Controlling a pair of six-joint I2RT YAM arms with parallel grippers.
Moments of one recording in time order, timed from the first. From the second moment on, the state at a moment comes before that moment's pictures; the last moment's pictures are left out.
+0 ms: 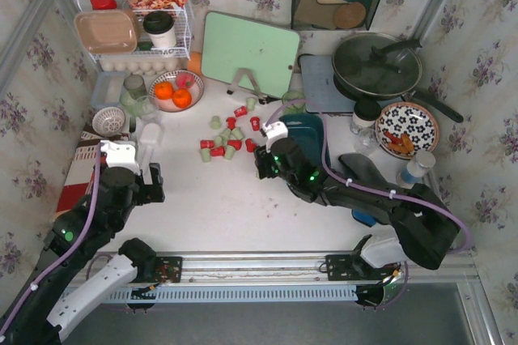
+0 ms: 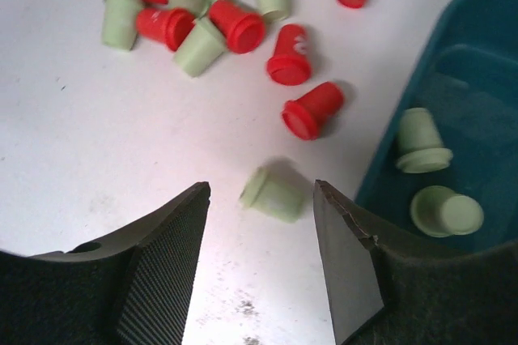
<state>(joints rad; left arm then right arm) -0.63 0.51 0.89 -0.96 -0.51 -0.28 0.81 1.37 0.74 0.15 0.26 0.25</state>
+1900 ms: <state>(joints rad) -0.59 0.49 0.88 -0.95 -0.43 -0.27 0.93 1.59 0.87 0.05 0.34 0.32</state>
